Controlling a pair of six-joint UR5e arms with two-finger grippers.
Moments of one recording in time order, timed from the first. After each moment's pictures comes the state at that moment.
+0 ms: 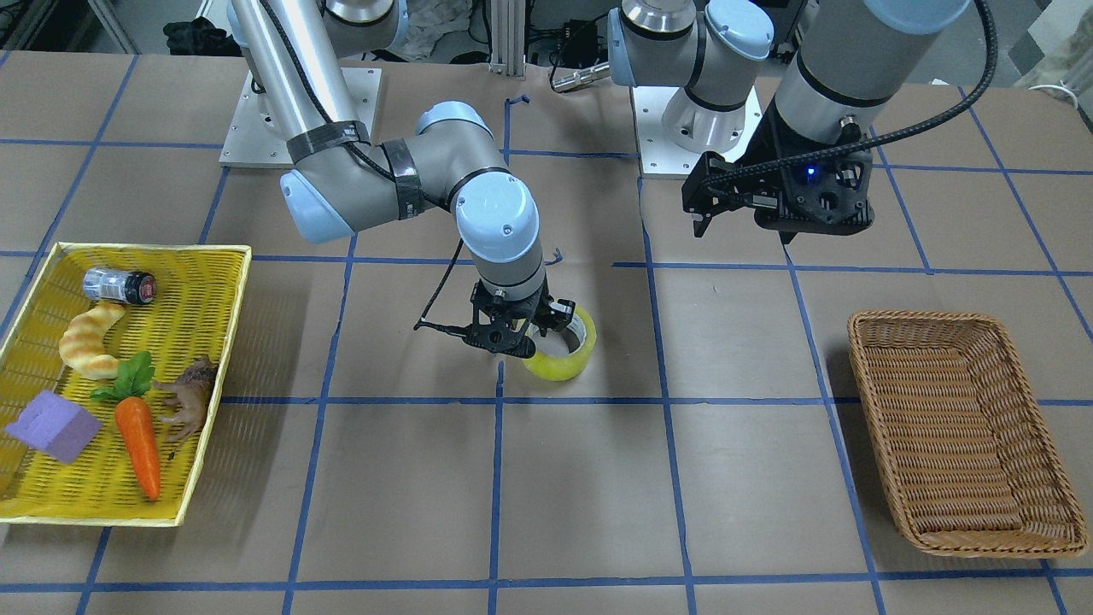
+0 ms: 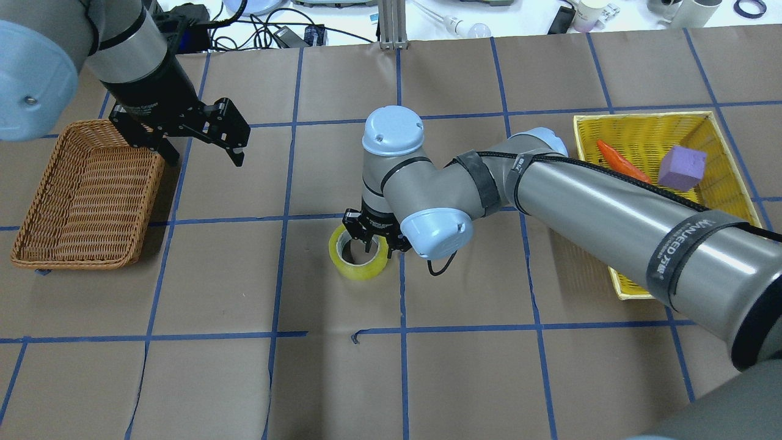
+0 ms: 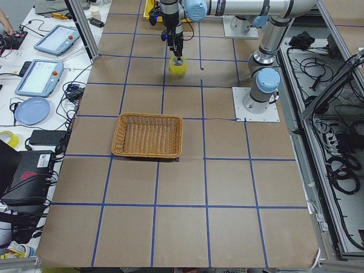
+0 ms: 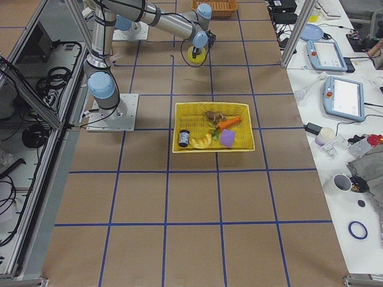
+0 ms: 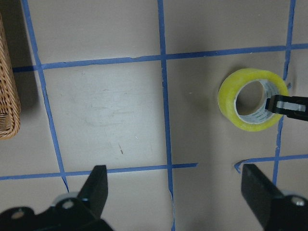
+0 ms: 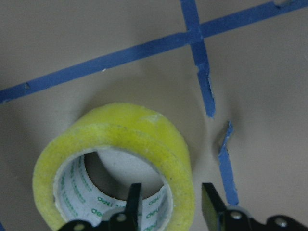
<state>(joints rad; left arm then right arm) -1.55 -1.60 -1.57 -1.61 1.56 0.07 2.00 -1.12 1.74 -2.14 -1.39 0.71</state>
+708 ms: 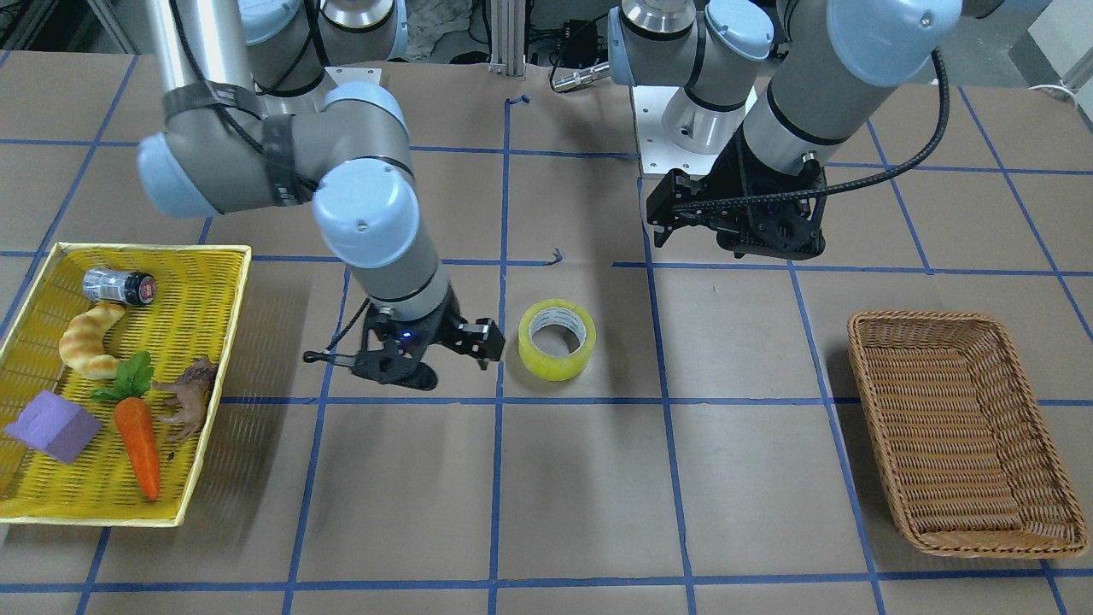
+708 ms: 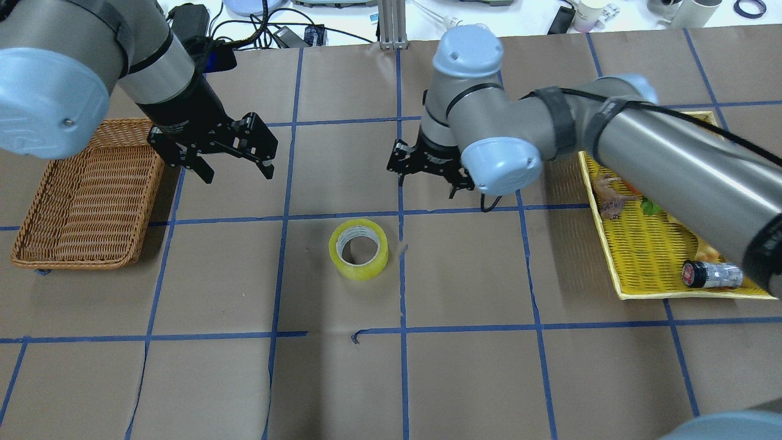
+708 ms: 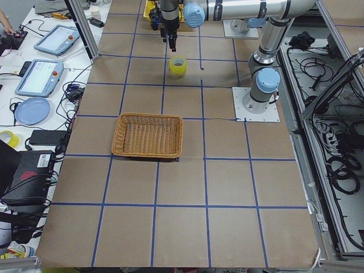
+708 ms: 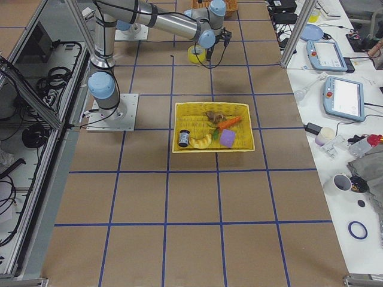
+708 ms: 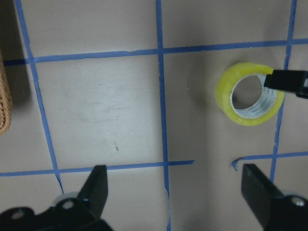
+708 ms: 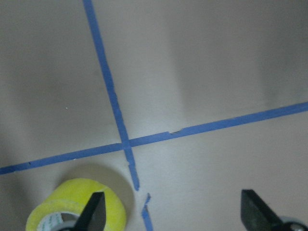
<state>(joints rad) -1.56 -1.62 -1.65 -1.54 1.44 0.06 1.76 -1.24 1.68 -2.01 -1.42 0.42</state>
